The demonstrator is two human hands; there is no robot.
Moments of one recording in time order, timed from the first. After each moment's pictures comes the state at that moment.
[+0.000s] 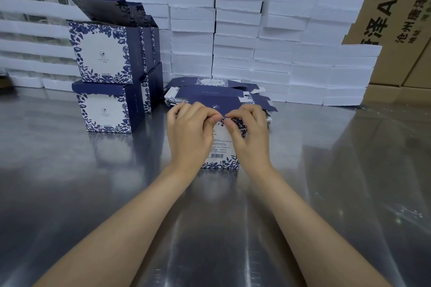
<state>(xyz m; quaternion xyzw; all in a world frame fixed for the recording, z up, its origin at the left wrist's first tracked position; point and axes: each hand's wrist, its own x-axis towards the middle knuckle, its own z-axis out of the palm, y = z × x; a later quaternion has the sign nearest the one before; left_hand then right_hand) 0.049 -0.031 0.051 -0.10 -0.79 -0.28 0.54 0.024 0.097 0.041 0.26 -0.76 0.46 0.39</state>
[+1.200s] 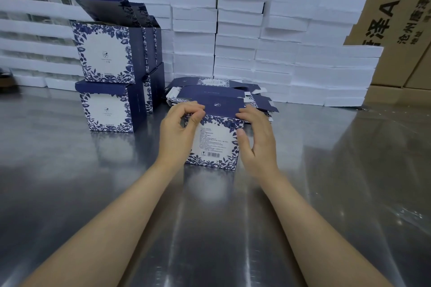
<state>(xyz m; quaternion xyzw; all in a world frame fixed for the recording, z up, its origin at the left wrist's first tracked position) 0.044 -0.061 0.044 -0.13 -0.71 -0.56 0.40 0.019 0.116 0.027 0.31 -0.74 0.41 0.42</state>
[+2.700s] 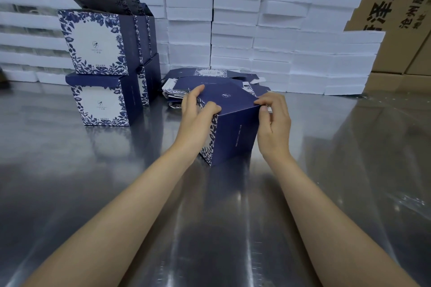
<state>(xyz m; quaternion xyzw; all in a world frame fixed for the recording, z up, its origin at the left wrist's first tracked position) 0.048 -0.025 0.064 -0.02 -0.69 -0.69 0.19 -0.003 0.133 0.033 0.21 -0.71 0.51 0.43</state>
